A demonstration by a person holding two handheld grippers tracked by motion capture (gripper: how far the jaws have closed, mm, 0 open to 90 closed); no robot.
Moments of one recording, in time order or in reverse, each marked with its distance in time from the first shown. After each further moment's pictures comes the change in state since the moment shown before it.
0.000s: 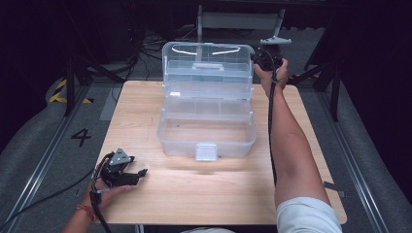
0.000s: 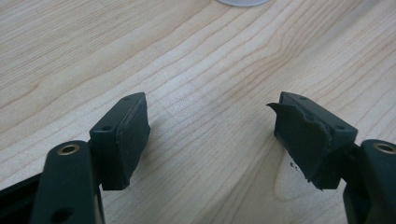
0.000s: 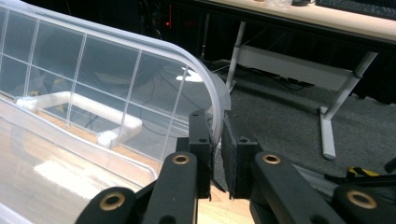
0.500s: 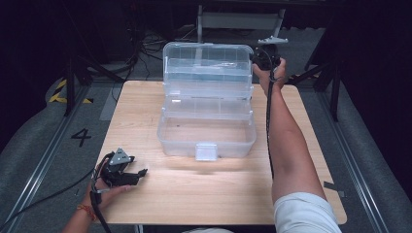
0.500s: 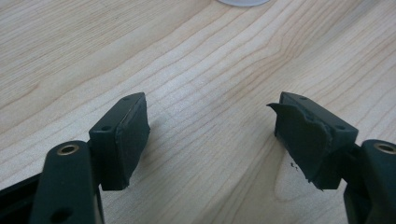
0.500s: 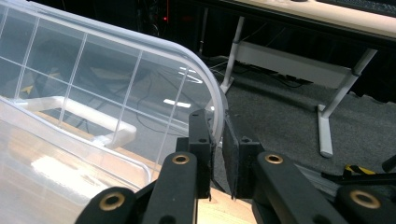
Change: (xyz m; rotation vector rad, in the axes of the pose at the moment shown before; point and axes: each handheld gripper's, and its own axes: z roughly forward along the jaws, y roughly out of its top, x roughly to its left) left arm 0.000 0.000 0.000 0.004 -0.001 0.001; right arm -0.002 -0.002 0.015 0.018 -0.009 -0.013
